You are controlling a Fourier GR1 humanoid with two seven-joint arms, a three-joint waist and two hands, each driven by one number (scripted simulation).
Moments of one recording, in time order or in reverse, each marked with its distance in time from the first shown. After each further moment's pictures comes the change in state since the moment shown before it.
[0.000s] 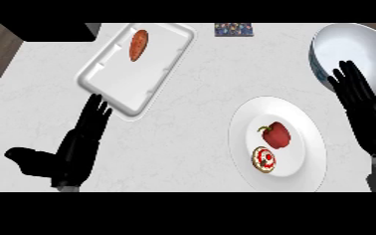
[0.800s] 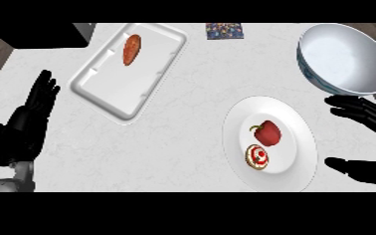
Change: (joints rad) left arm -0.121 0.234 0.137 0.082 -0.176 0.043 0.033; right arm 0.117 -0.252 0.039 -0.119 0.569 0.057 -0.556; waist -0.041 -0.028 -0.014
